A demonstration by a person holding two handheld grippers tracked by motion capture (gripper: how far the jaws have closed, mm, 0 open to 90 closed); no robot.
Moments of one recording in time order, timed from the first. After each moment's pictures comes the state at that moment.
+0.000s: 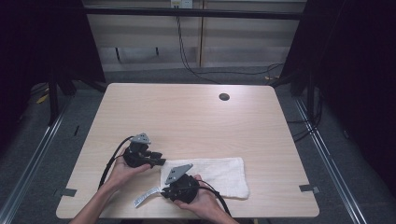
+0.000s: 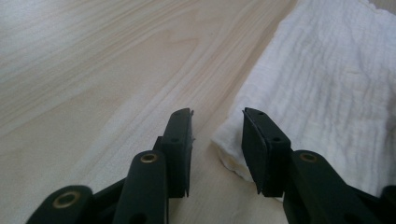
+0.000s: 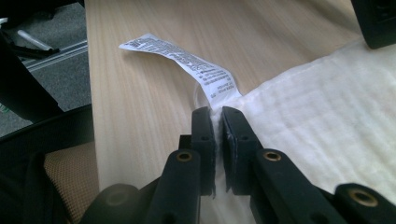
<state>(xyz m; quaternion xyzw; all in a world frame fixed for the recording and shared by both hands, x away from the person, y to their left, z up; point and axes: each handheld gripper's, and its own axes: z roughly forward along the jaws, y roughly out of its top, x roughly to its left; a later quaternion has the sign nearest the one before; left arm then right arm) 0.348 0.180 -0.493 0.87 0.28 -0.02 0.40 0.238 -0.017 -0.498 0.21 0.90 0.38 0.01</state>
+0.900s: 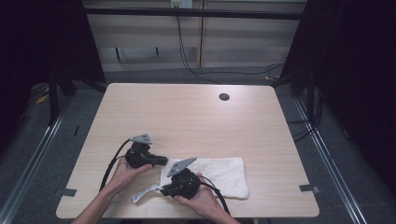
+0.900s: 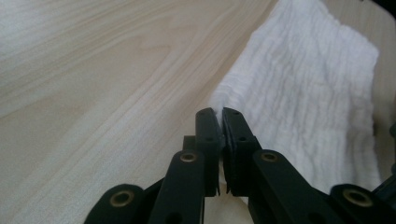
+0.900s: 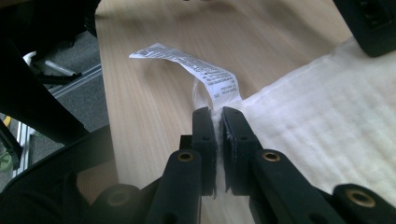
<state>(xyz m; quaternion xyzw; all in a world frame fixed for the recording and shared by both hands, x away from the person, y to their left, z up) 0.345 0.177 -0.490 0.85 0.29 -0.06 0.43 0.245 -0.021 -0.488 0.26 0.88 0.40 -0.04</state>
